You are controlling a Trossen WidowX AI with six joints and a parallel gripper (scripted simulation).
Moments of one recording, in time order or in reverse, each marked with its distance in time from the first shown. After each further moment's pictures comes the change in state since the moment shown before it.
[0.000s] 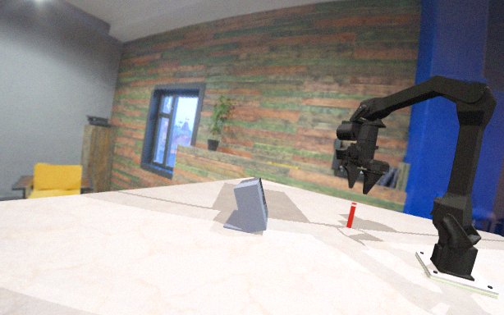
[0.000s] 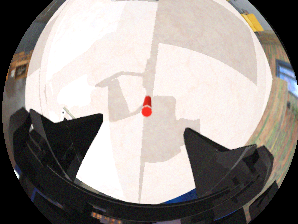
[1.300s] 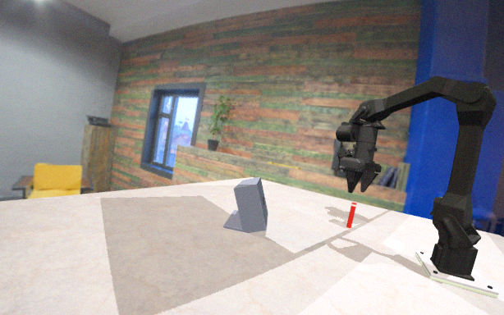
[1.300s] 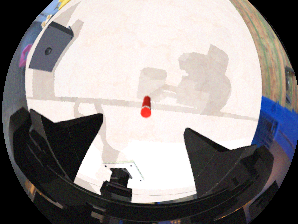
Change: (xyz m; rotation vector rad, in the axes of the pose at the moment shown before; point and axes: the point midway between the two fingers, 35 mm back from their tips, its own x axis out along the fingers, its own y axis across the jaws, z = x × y) arm 0.005 -0.001 0.000 0.889 -0.001 -0.005
